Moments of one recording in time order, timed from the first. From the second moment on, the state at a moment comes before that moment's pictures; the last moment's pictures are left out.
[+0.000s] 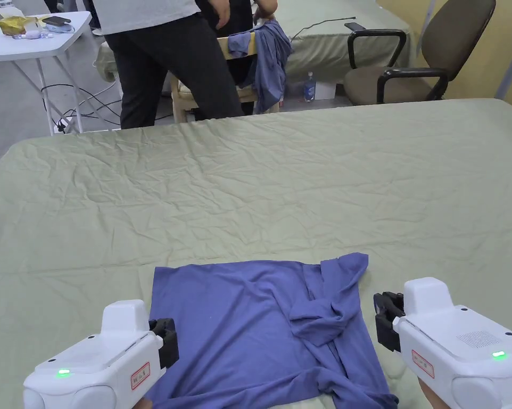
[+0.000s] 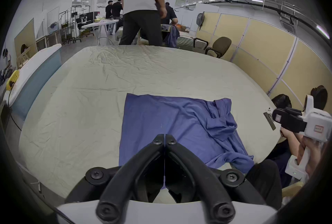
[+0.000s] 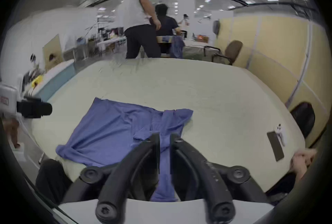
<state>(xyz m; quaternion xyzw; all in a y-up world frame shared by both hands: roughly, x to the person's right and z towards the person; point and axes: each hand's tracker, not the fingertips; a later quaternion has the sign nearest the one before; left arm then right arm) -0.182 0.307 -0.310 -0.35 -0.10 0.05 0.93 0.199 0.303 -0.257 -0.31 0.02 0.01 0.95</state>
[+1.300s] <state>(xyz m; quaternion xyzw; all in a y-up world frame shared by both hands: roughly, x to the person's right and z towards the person) -0.210 0.137 -0.617 -0.49 -0.07 0.00 0.87 0.227 0.222 -0.358 -0.44 0.02 -0.02 0.90</state>
